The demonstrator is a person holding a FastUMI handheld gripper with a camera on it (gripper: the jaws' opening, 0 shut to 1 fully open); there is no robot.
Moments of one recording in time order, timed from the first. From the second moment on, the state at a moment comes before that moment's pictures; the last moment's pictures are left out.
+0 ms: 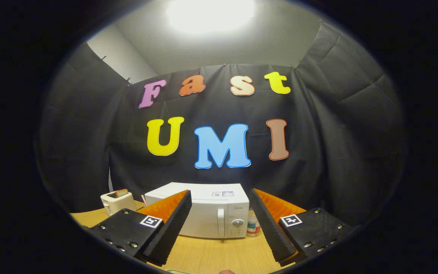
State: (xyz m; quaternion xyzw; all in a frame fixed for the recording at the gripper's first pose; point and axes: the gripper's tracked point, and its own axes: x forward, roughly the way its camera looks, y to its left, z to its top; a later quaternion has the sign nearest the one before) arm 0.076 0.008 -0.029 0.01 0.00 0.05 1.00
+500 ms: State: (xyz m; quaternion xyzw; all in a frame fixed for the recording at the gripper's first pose) arm 0.153 0.010 -0.088 0.01 0.04 0.07 1.00
